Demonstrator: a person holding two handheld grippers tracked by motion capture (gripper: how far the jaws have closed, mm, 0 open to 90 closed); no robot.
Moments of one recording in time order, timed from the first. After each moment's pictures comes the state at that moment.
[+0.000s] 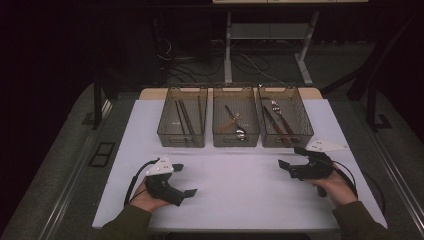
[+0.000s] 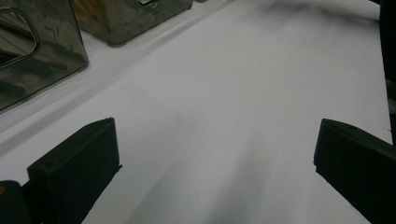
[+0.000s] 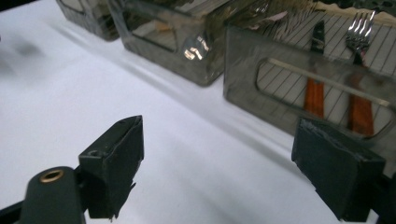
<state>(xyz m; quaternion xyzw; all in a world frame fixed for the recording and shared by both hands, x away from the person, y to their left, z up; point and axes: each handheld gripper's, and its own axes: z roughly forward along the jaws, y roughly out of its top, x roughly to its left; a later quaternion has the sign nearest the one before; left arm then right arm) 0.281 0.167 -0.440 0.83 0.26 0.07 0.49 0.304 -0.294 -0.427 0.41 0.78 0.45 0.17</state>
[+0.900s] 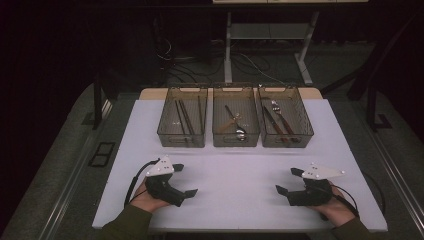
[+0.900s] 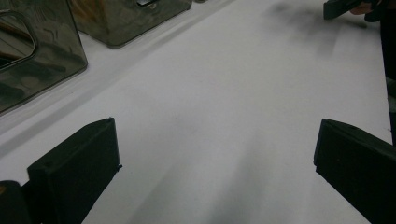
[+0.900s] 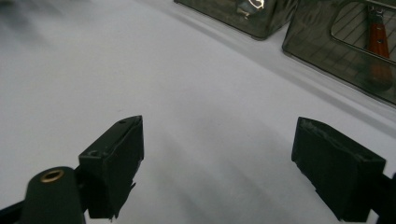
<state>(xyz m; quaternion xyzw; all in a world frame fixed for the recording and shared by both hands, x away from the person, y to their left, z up) 0.279 0.166 -0.440 0.84 0.25 0.07 0.48 0.248 -0.279 -0.444 0.37 0.81 0.43 0.16</state>
